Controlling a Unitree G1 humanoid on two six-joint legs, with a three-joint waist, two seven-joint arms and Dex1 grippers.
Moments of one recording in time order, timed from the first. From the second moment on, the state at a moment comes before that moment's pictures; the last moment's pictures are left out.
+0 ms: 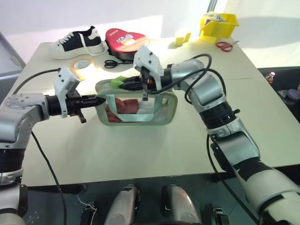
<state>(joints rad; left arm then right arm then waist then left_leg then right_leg) -0.53 0.92 0.10 -0.06 -0.57 0.72 -1.00 -1.15 -0.27 0.31 0.34 0.18 0.43 1.07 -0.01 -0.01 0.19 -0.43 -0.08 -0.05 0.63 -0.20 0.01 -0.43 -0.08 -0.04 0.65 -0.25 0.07</state>
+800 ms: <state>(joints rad) -0.52 0.91 0.10 -0.08 -0.56 0.72 -1.00 -0.81 -0.89 0.23 0.24 -0.06 0.16 1.08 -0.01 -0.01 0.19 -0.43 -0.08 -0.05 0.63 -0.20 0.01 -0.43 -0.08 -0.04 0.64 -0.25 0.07</state>
